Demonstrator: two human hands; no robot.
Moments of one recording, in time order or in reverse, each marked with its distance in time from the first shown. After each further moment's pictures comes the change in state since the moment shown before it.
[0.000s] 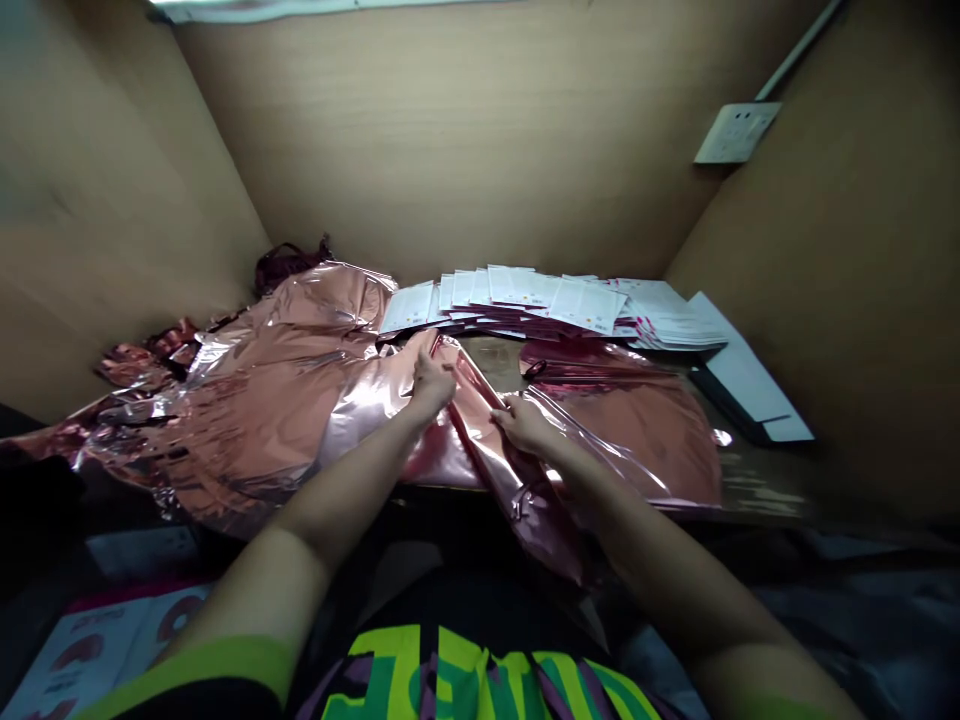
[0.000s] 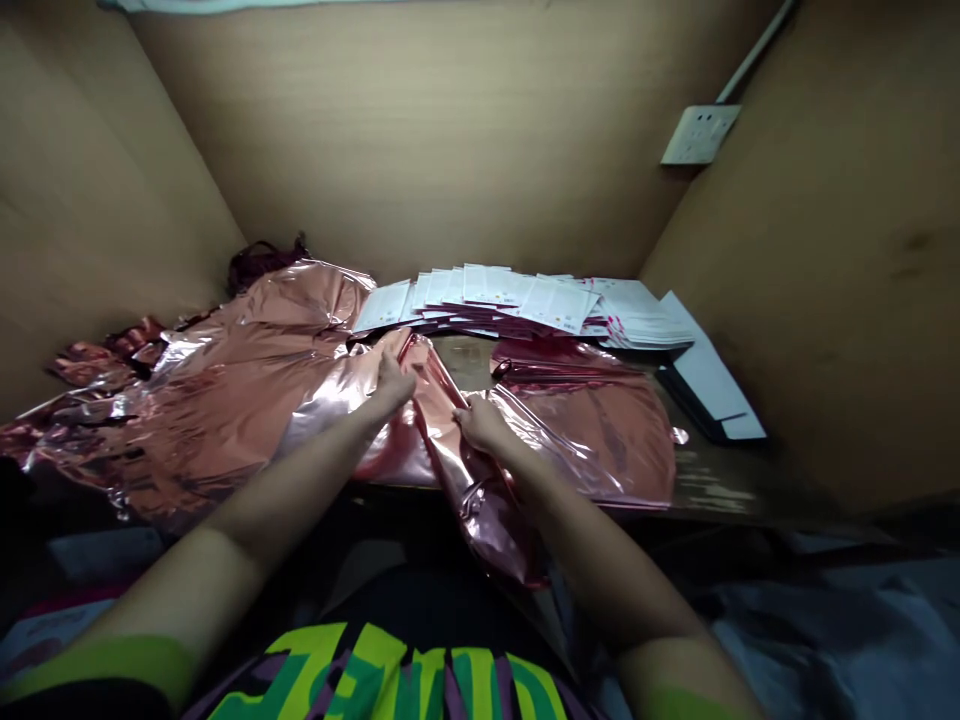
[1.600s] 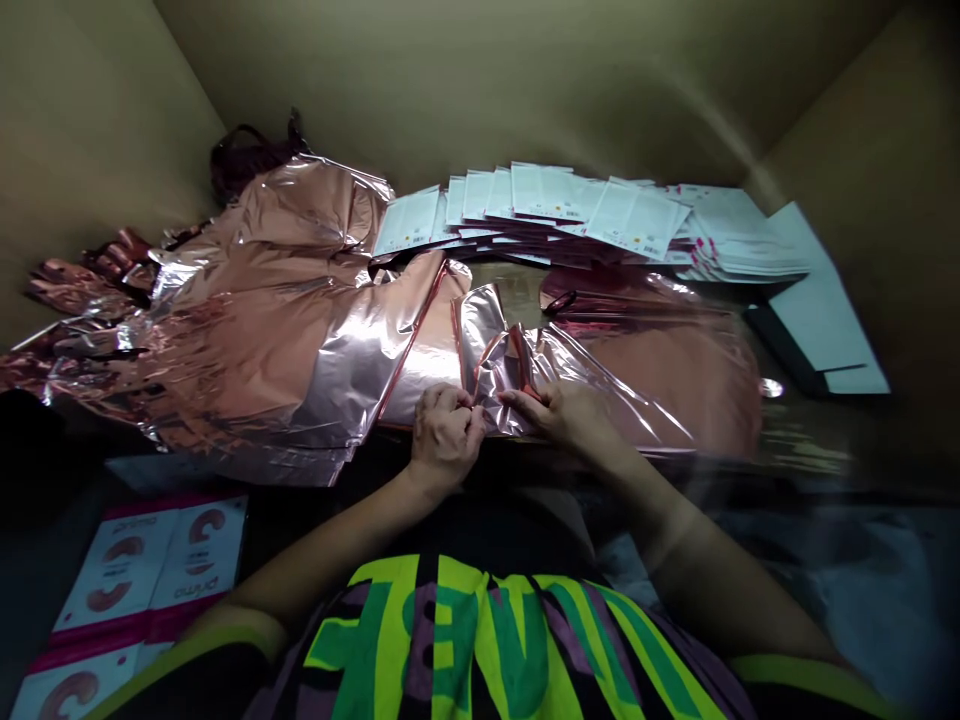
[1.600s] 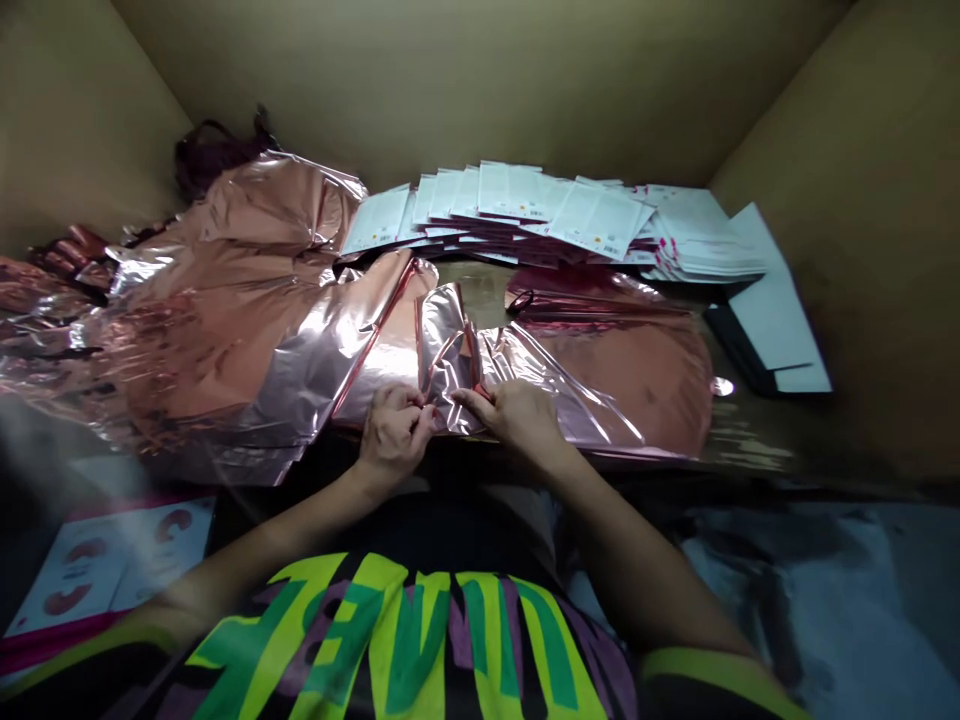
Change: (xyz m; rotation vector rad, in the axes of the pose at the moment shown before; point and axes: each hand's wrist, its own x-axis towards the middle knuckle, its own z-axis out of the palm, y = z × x) left_hand -0.150 -0.057 -0.001 0.766 0.061 0.493; right_hand -0.049 0.046 0.002 -0.480 0.026 -0.164
